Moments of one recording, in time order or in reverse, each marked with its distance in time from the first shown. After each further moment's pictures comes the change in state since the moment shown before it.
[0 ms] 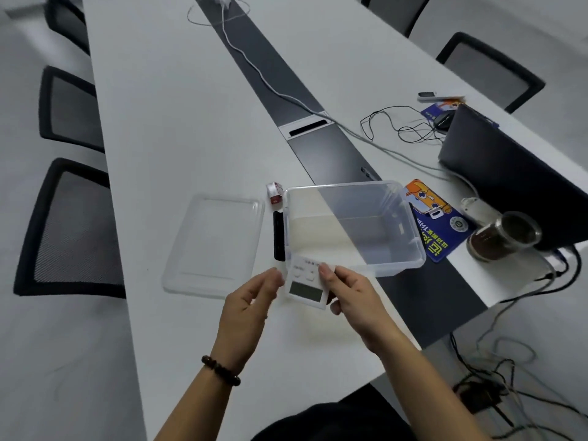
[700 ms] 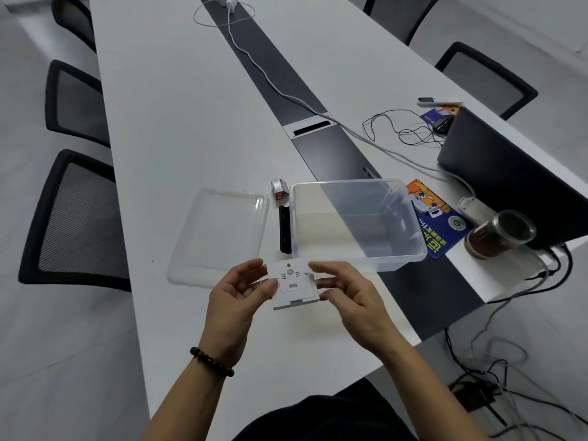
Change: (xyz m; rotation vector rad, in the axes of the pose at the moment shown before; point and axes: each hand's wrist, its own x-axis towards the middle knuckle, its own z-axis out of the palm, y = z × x) left_hand -0.003 -0.019 -0.029 -0.390 0.031 -0.031; right_hand -0.026 0.011 0.015 -0.162 -0.014 -0.402
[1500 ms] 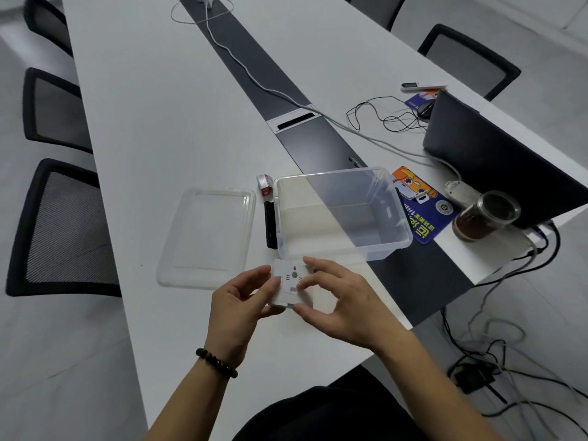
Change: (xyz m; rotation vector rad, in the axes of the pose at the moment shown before) left_hand -0.010 -0.009 0.028 0.114 -0.004 -0.046; right_hand -0.010 0.010 -0.020 -0.562 -0.057 -0.252
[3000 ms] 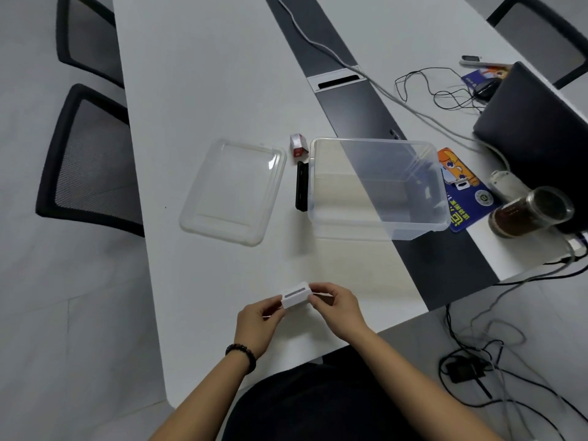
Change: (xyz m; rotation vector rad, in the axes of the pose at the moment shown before) left_hand -0.006 -0.162 -0.064 0.520 0.038 -0.097; right_hand -0.043 0.076 0.131 0.407 -0.176 0.721
